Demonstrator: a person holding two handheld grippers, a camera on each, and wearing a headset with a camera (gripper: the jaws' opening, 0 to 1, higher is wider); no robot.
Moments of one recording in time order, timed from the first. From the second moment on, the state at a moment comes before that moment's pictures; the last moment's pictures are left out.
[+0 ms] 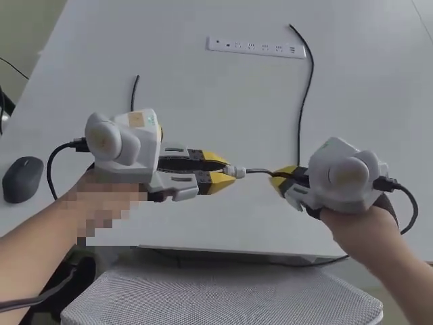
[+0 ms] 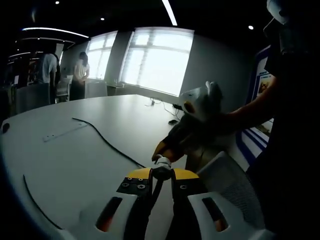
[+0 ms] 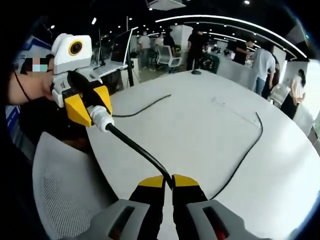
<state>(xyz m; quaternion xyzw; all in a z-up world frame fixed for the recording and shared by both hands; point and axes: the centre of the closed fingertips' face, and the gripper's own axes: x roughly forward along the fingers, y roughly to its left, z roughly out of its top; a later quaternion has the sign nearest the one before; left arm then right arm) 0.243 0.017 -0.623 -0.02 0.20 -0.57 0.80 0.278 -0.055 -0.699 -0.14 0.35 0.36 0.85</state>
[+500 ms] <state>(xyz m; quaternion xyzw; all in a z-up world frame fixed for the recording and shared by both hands) 0.240 0.016 -0.625 -0.03 0.21 -0.57 0.79 0.276 -0.067 -0.714 -0.11 0.38 0.33 0.85</state>
